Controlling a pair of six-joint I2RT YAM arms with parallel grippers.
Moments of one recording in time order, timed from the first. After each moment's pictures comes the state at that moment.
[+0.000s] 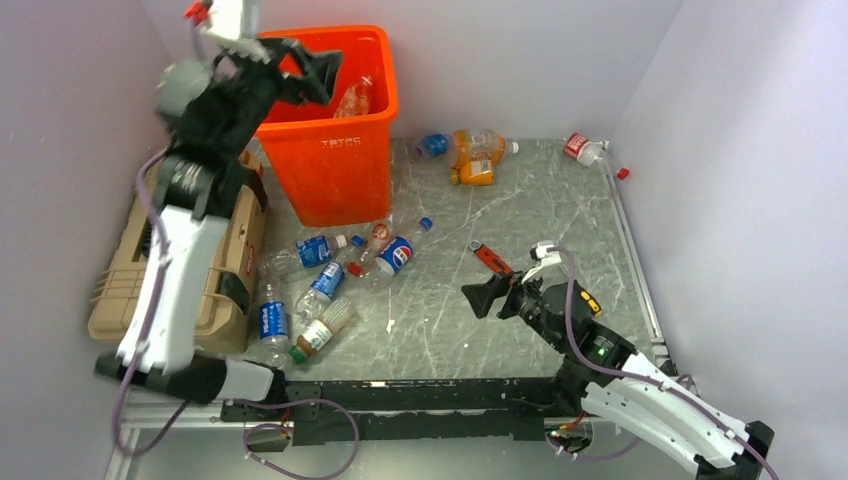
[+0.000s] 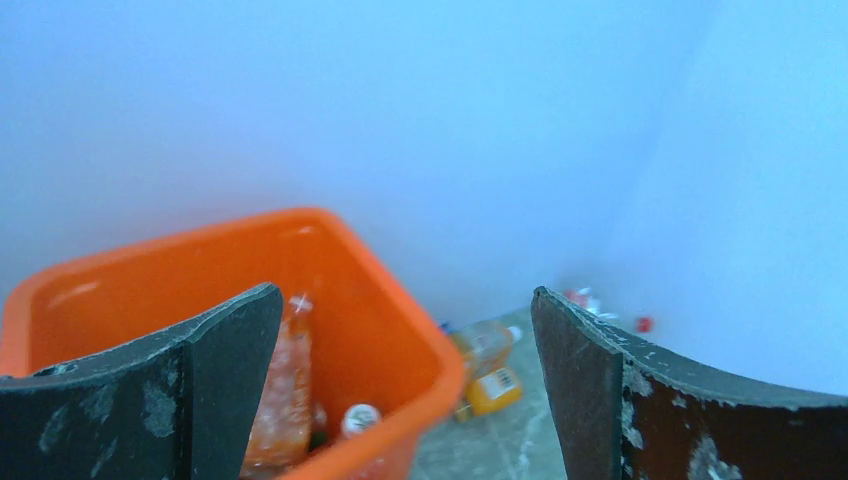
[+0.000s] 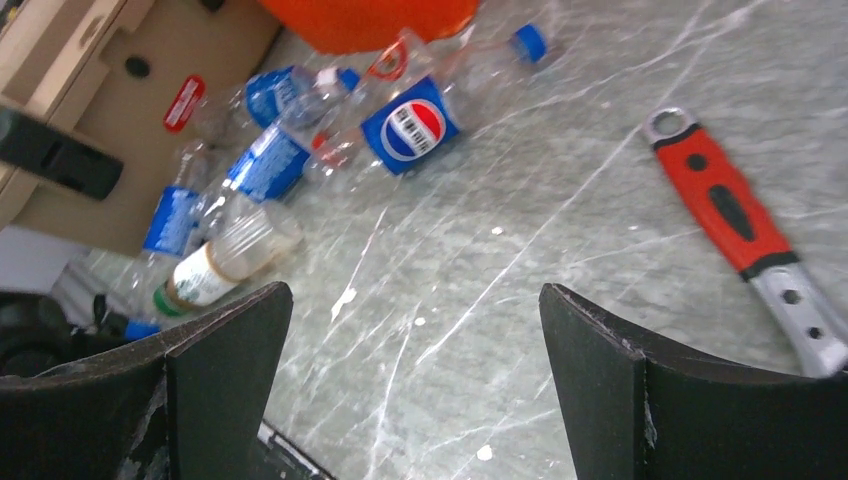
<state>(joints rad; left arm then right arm) -0.27 1.46 1.95 -0.28 0.15 -0.18 0.84 0.44 0.39 -0.18 0.20 0.55</state>
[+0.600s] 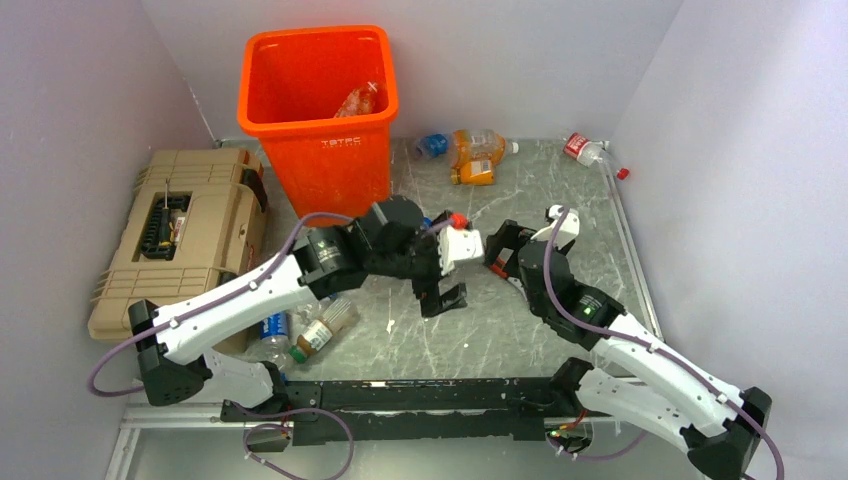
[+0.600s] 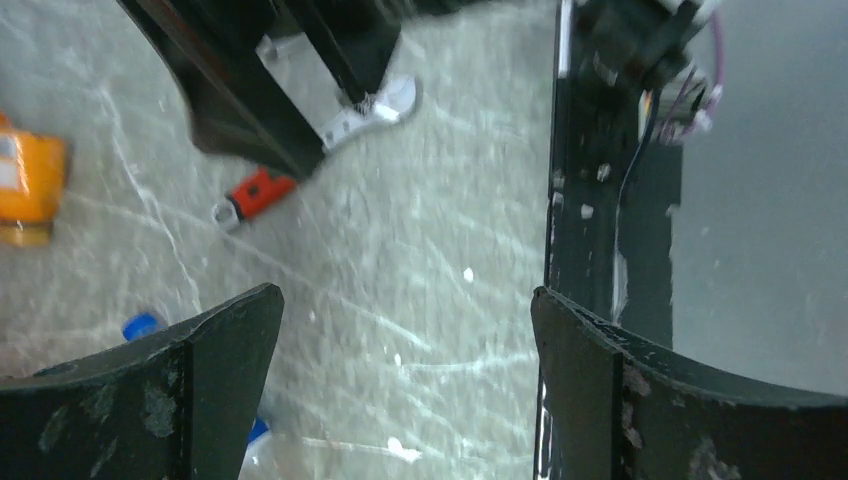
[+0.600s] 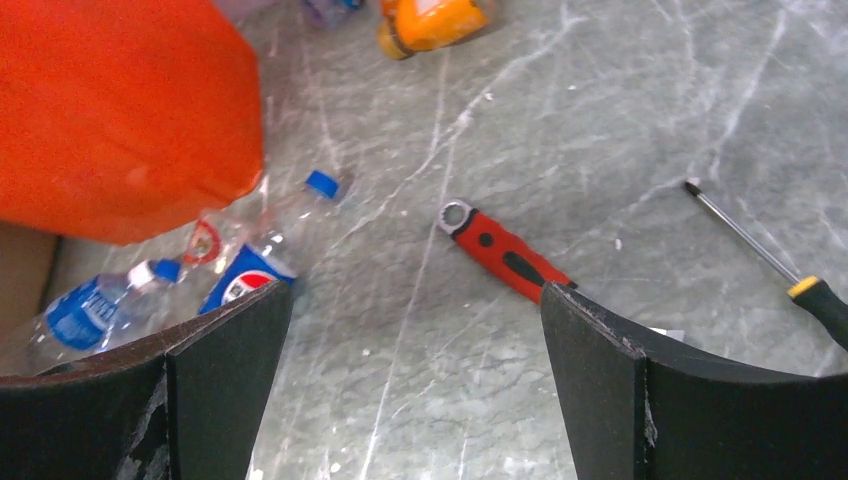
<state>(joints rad) -1.07 1.34 1.48 -0.58 0.31 0.23 0.80 0.77 0.73 -0.36 0.71 0.65</state>
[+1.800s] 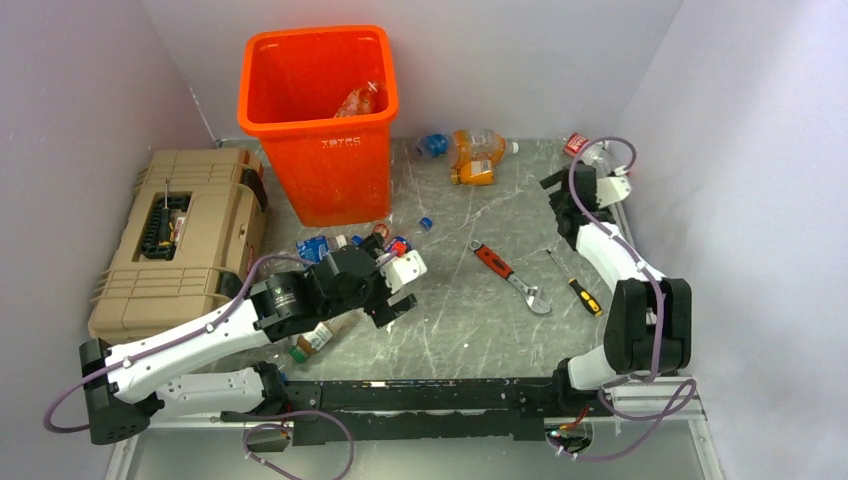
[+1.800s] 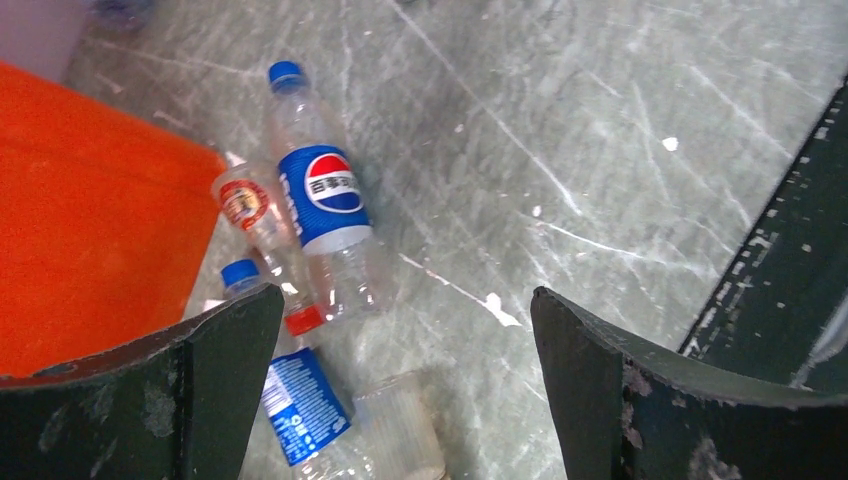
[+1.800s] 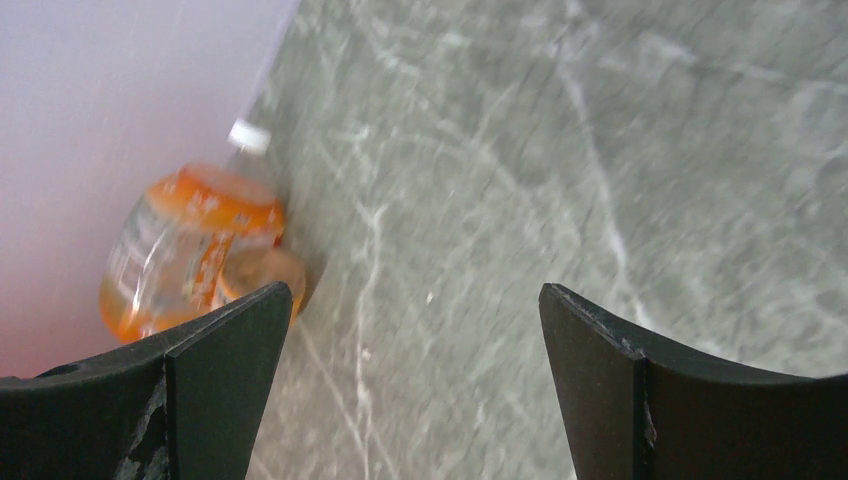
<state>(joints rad) -1.08 1.00 0.97 -0.53 -0.18 0.21 0.07 1.46 0.96 -0.09 0.43 0.99</state>
